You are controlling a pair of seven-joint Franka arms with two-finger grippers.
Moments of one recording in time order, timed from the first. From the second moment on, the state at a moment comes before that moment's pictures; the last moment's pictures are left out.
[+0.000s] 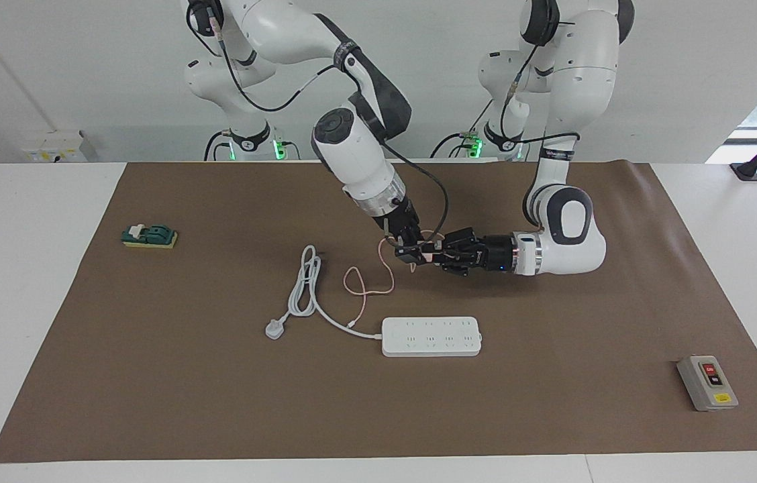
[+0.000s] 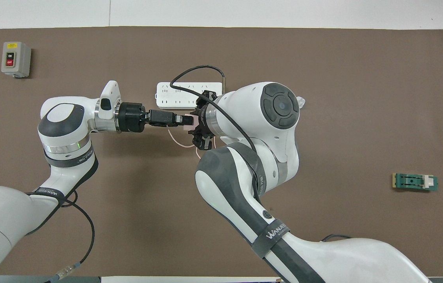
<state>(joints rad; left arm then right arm) -0.14 0.43 -0.05 -1.92 -1.55 1.66 0.86 0.56 0.37 0.04 -1.66 0.45 2.35 1.99</state>
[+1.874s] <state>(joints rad) -0.41 0.40 -0.05 -1.54 -0.04 2.02 1.08 0.30 0.24 0.01 -1.64 0.25 2.11 1.25</state>
